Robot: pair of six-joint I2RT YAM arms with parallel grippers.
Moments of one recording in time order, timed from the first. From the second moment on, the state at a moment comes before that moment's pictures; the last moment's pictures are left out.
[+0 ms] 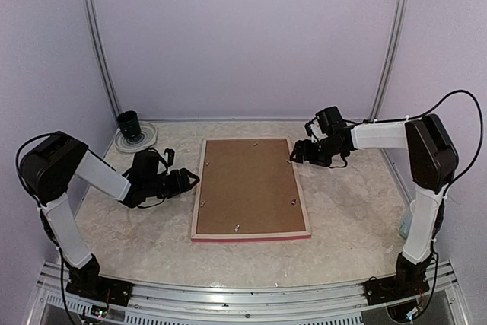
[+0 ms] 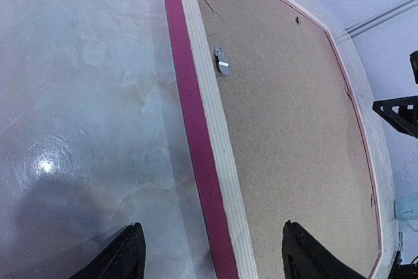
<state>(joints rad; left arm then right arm) -0.42 1.80 0.63 0.59 0.26 -0.62 0.40 1.94 1.30 -0.24 -0.20 0.38</state>
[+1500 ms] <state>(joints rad) -0.42 1.71 0.63 0.54 0.28 -0.61 0.40 1.99 1.34 -0.26 -0.18 0.32</state>
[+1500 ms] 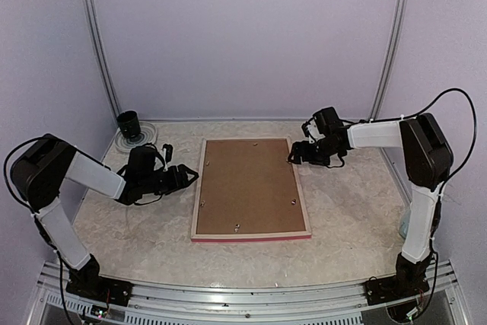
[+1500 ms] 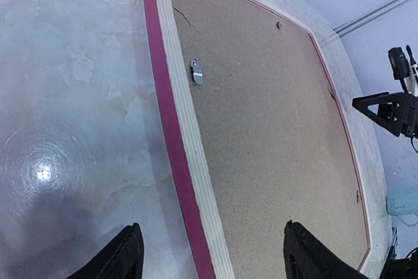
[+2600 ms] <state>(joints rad) -0.40 1.77 0.62 0.55 0.32 -0.69 0.40 2.05 1.47 -0.27 -0.23 0.26</state>
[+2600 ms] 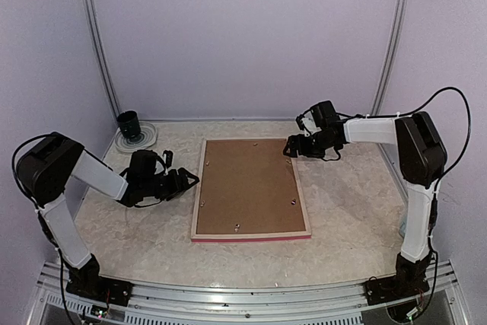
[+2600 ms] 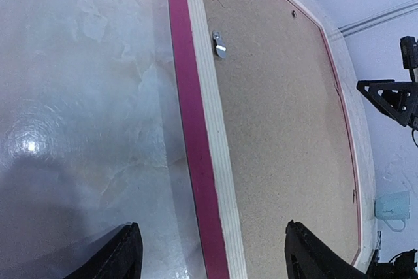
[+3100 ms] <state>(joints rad) -0.42 1.74 0.62 0.53 0.34 -0.69 0.40 2.06 1.45 -0.27 -0.22 0.22</state>
